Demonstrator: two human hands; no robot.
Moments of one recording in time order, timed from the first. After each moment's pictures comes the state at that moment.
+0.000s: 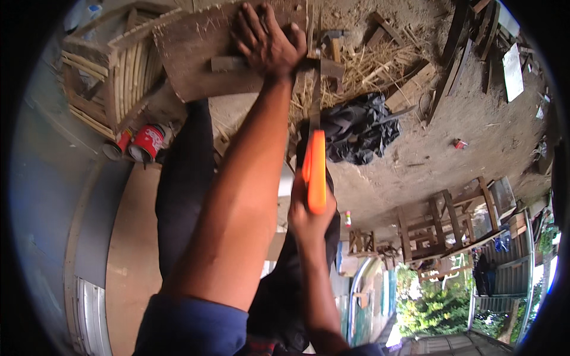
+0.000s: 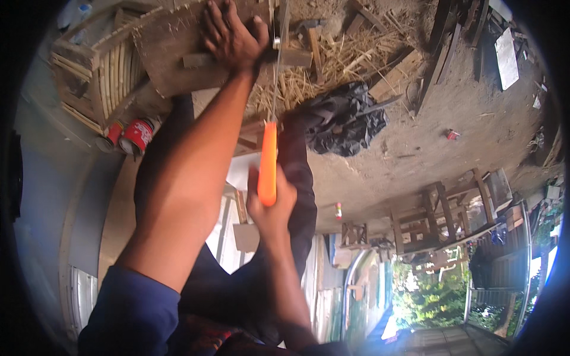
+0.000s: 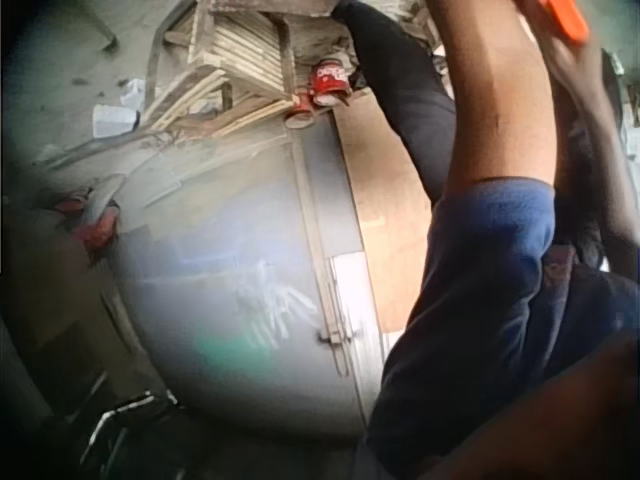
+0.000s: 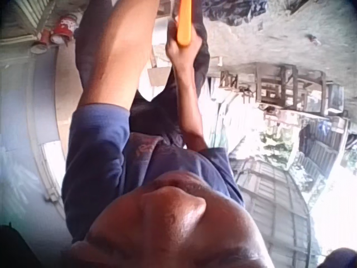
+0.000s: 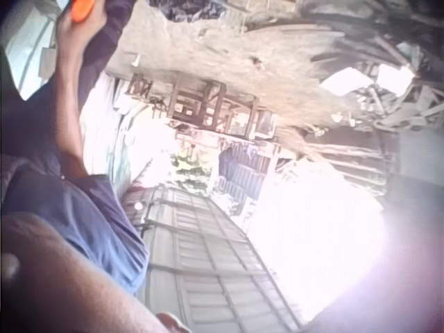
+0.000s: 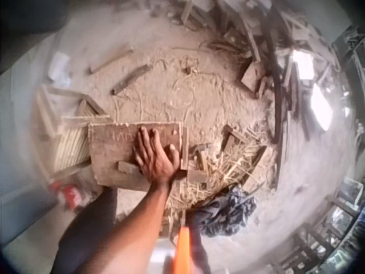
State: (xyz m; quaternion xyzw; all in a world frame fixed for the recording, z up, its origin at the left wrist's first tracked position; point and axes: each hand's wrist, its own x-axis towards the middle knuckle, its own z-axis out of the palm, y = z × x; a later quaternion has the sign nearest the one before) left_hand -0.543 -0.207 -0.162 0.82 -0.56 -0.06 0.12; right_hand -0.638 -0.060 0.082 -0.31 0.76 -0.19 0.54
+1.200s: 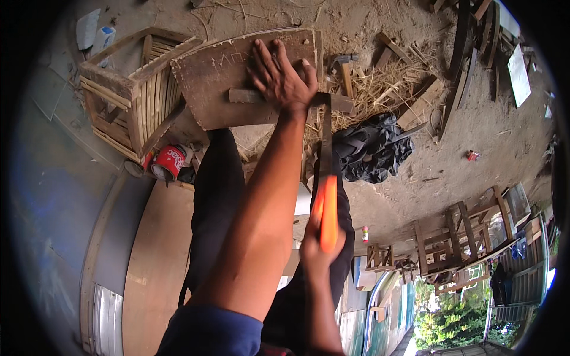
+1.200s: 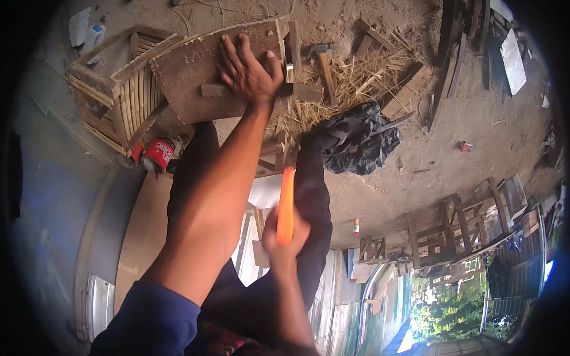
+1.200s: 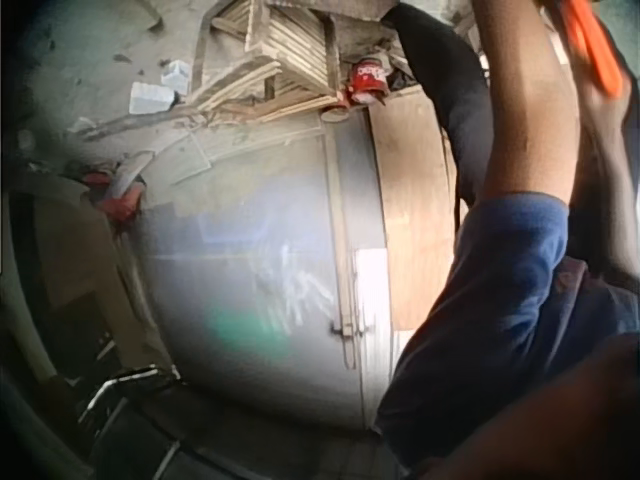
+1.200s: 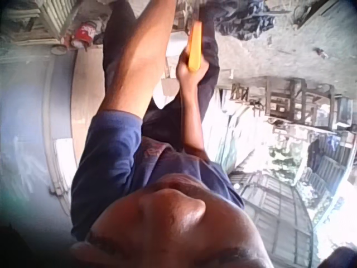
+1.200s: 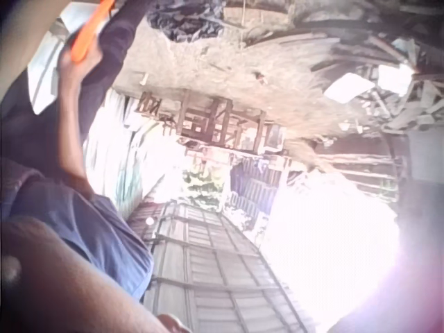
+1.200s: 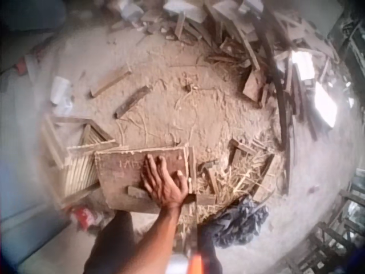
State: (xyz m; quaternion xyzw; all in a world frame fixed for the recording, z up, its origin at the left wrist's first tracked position) left_hand -0.542 -0.212 -0.161 0.82 -0.57 -0.06 0.11; right_hand -0.623 -0.068 0.101 -0.27 0.81 -0.18 0.49
